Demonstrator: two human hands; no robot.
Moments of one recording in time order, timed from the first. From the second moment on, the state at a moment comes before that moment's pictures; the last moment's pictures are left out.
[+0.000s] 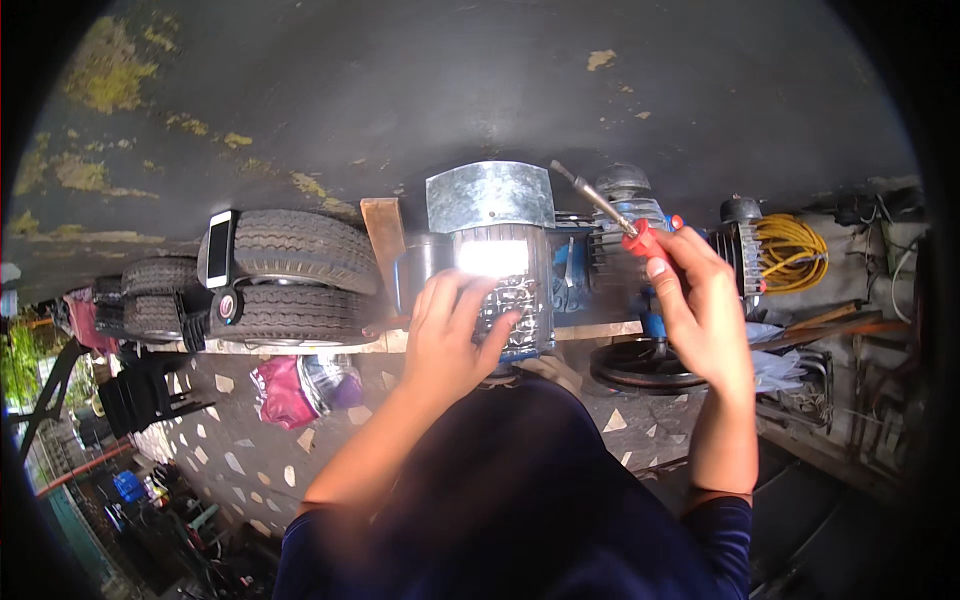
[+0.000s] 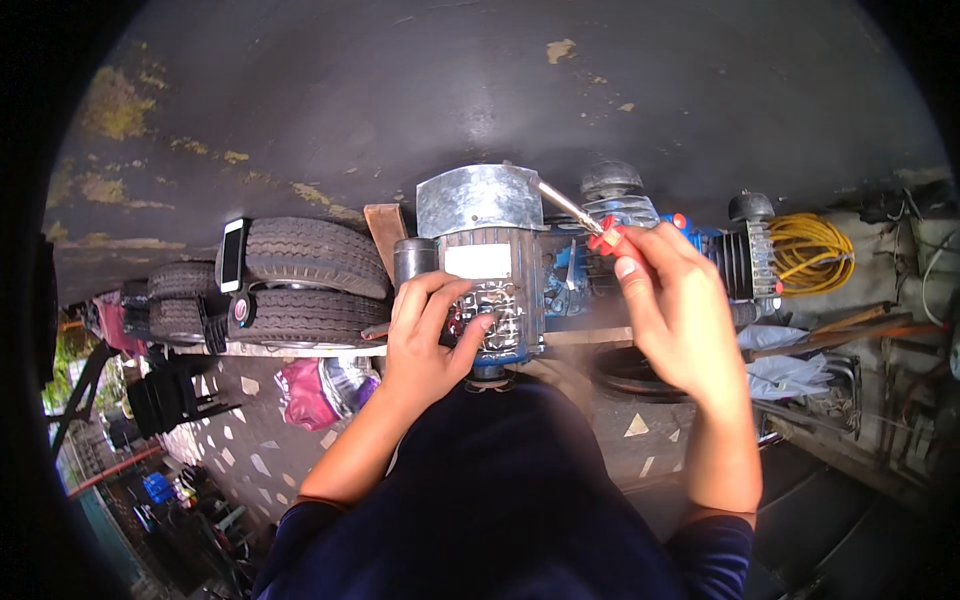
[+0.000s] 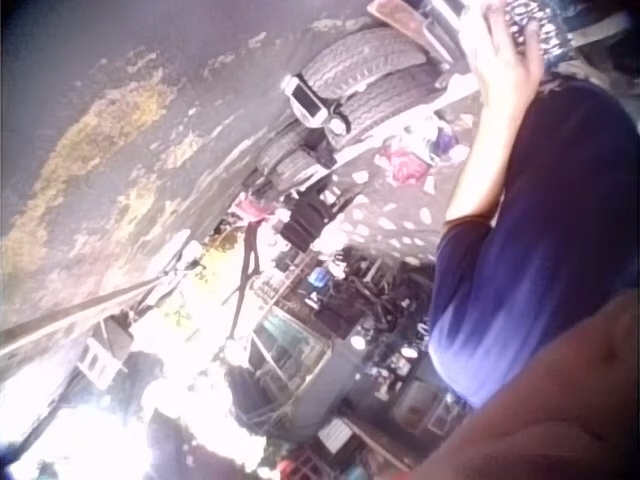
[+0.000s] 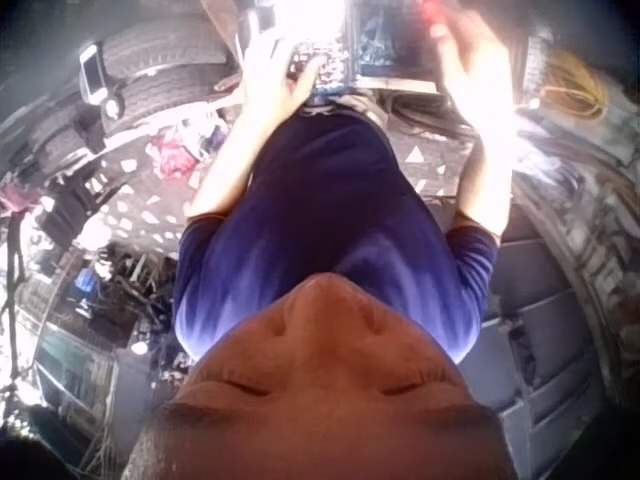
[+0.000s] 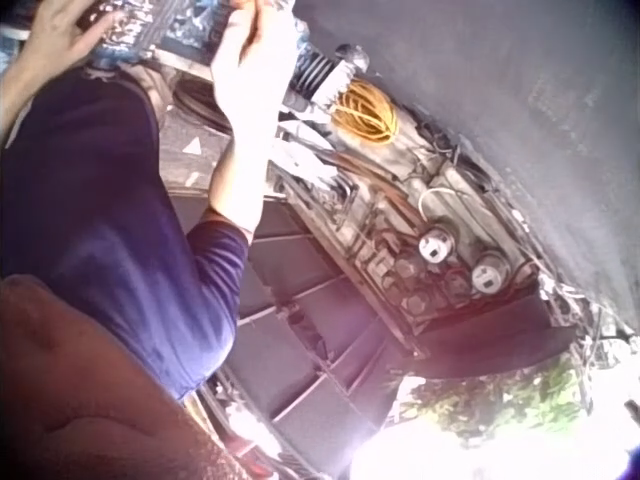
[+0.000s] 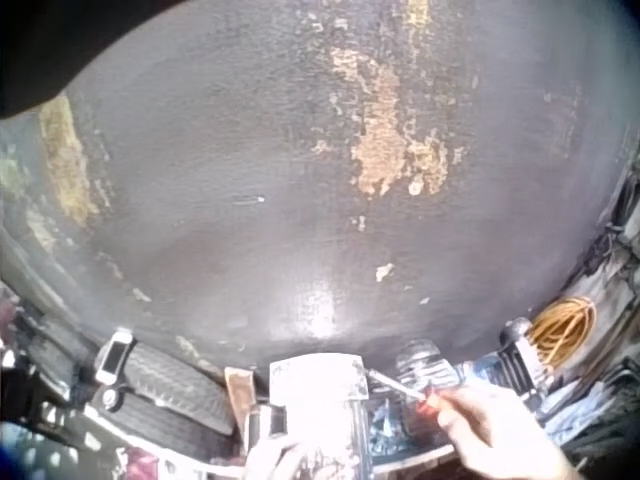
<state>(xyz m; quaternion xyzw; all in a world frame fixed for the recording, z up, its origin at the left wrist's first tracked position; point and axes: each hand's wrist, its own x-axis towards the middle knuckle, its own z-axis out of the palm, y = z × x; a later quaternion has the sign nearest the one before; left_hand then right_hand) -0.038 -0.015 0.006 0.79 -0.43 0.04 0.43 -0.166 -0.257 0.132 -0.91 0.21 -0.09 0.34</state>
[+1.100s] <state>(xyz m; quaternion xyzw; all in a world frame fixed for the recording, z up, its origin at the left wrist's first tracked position) -0.052 -0.006 0.013 0.91 -0.14 0.00 0.38 -0.020 -0.326 0.066 -0.95 -0.19 0.09 0.24</state>
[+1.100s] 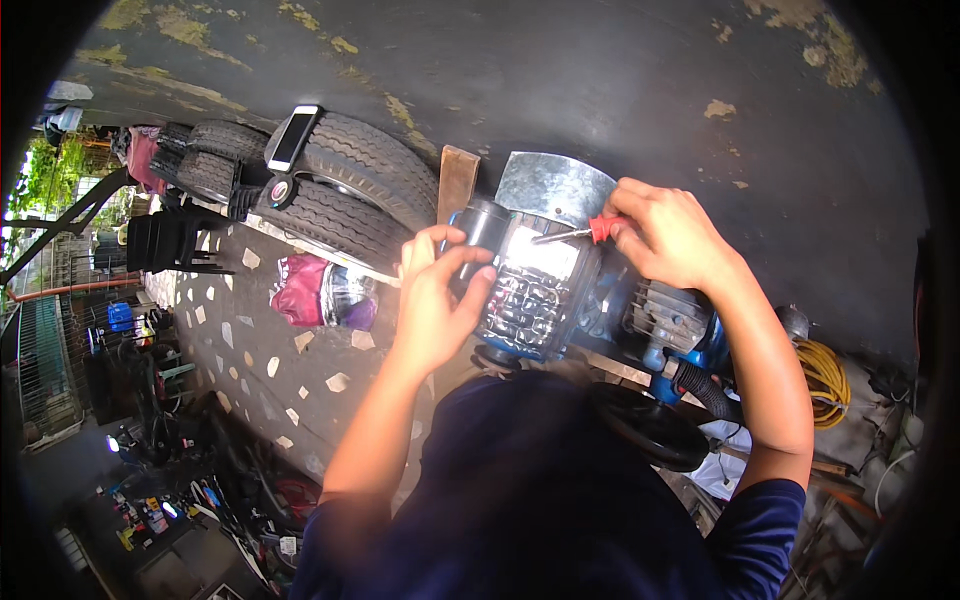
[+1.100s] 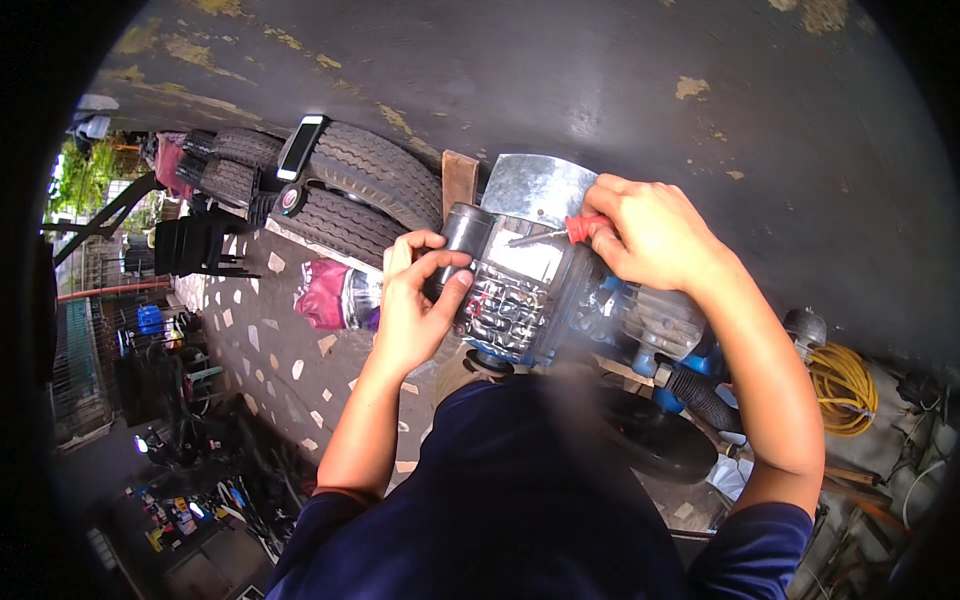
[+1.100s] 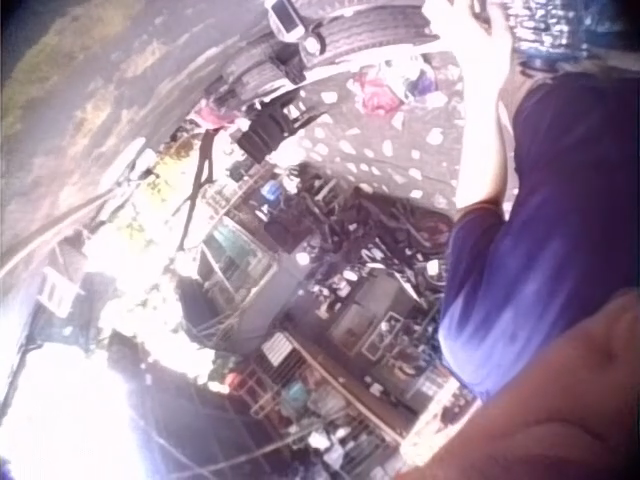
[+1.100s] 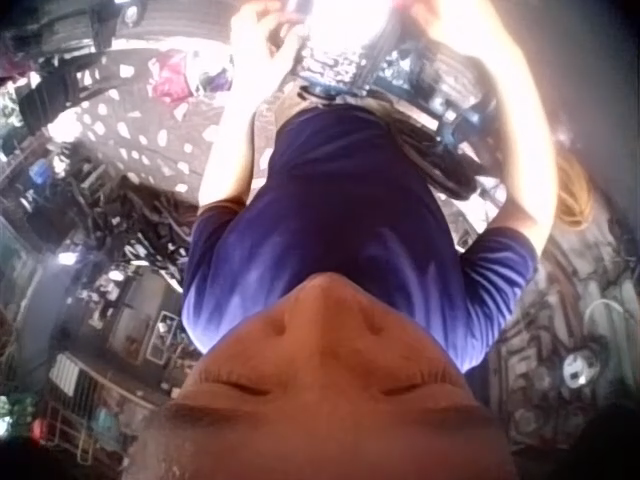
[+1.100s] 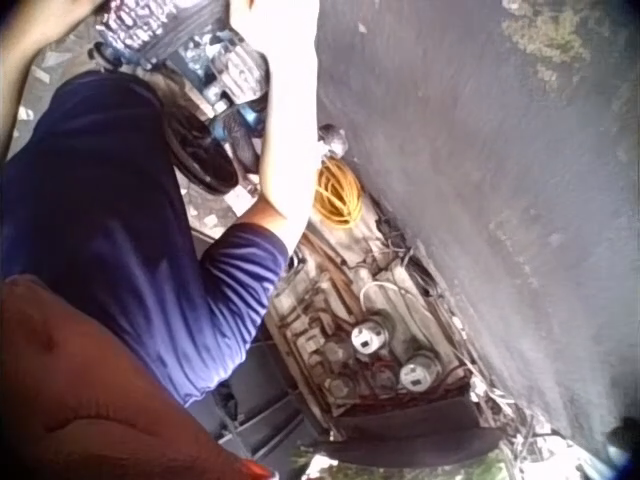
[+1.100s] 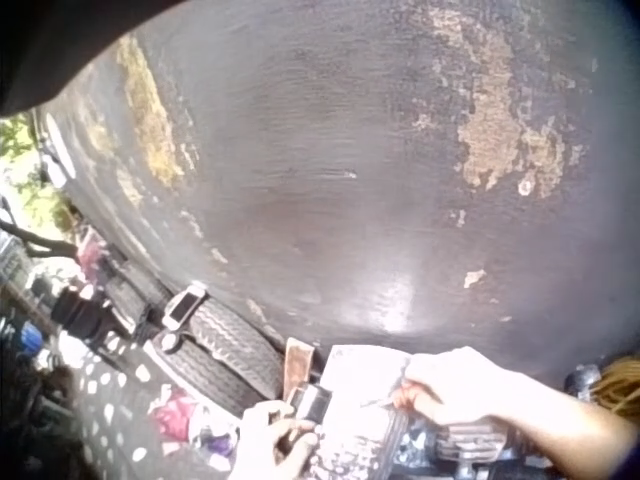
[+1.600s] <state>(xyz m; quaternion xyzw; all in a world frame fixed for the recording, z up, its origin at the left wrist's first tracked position) -0.040 0.002 -0.010 0.83 -0.16 -0.04 0.53 0.007 -0.313 0.067 -0.94 -0.27 0.10 0.20</state>
